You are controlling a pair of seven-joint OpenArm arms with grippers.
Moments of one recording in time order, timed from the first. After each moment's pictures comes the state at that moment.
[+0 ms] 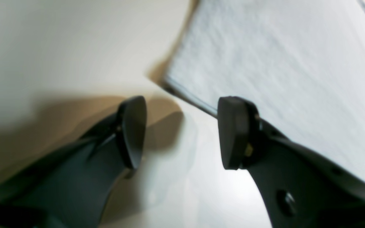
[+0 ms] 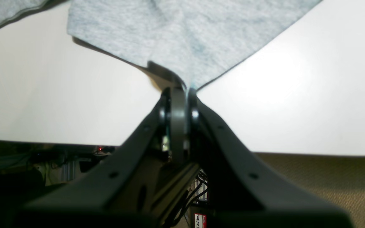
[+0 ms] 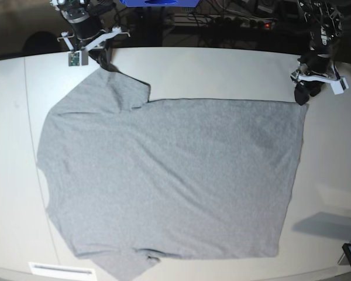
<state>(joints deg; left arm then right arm) 29.1 -19.0 -31.7 85.7 -49.9 -15.1 20.7 -44.7 -0.6 1.3 108.2 14.7 8.8 -20.1</state>
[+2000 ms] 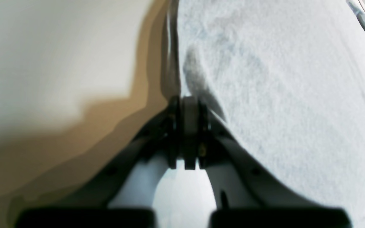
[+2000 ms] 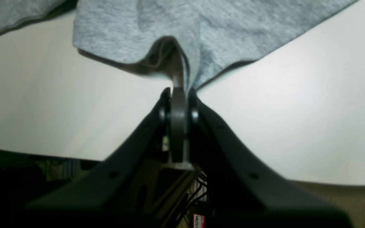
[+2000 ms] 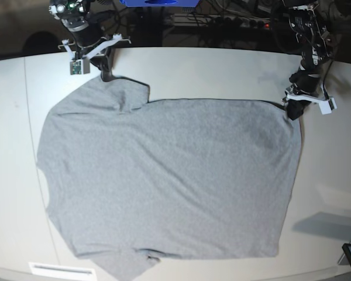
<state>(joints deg) 18.5 -16.5 -28.2 80.6 -44.3 -15.5 23.4 -41.4 -0.6 1.4 108.2 14.7 8.9 -24.4</state>
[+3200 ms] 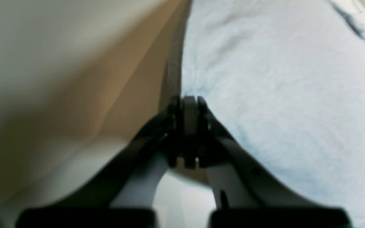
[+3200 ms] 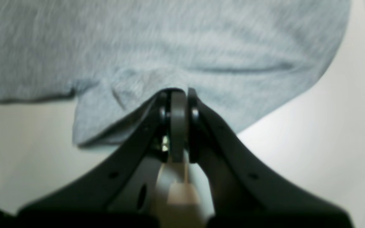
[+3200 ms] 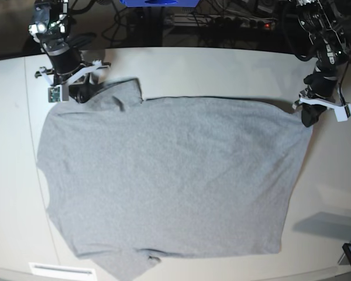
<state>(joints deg) 20.2 -14.8 -37.3 99.0 -43.4 -14.9 37.6 -33.9 4.3 4.8 113.6 14.5 8.6 -25.8</state>
